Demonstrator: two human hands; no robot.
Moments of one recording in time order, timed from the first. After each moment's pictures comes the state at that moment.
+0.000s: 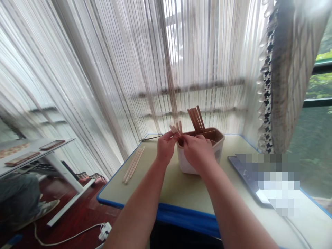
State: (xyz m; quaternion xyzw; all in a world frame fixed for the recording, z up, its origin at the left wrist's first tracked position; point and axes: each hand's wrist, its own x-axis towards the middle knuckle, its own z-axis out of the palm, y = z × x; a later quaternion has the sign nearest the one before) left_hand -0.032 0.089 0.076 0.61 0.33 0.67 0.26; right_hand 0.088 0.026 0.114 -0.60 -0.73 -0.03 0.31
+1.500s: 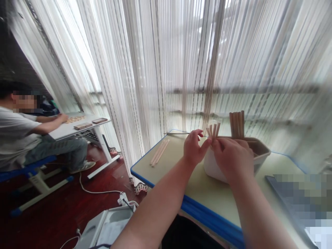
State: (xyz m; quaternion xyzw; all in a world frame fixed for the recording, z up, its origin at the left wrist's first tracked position) left_hand -0.047 0.070 0.062 0.66 0.41 0.63 -0.03; right_hand 0.079 0.025 0.104 -0.56 -0.71 -0.12 0.42
